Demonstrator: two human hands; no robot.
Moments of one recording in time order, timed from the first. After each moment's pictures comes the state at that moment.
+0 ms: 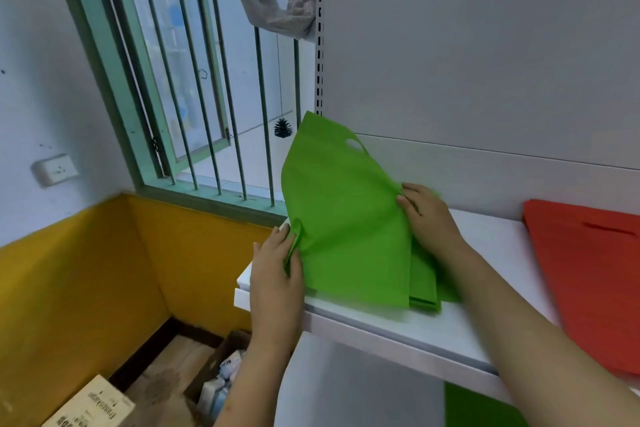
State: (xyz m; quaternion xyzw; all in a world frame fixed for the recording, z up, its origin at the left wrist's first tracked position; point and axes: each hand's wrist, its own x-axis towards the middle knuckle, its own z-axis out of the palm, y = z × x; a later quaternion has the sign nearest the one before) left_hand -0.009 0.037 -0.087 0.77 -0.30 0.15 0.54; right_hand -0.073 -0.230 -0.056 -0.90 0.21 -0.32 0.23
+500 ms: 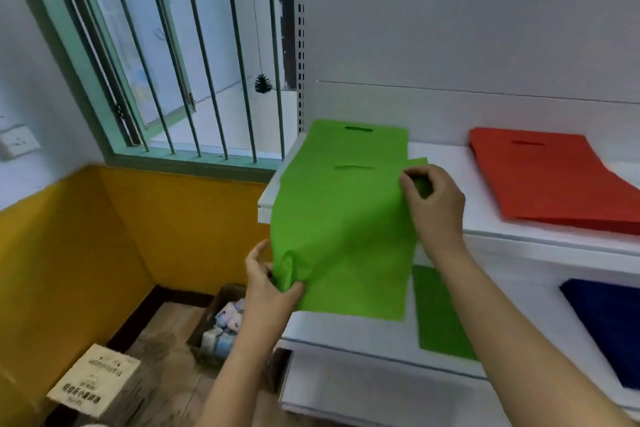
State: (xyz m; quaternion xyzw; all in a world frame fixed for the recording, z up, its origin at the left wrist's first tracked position) left_hand -0.067 0.179 -0.143 0.75 -0.22 -0.18 0.60; right_hand -0.190 -0.052 -0.067 -0.76 0.30 -0.52 0.26
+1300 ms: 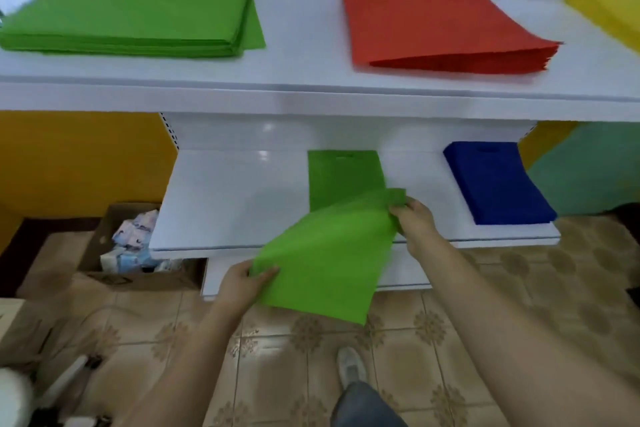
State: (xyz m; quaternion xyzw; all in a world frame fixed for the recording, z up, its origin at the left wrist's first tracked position) left_hand -0.214 0.079 -0.347 0.77 -0.20 -0.44 0.42; right_hand -0.431 -0.151 -0.313 -0.45 0.61 -0.29 0.58
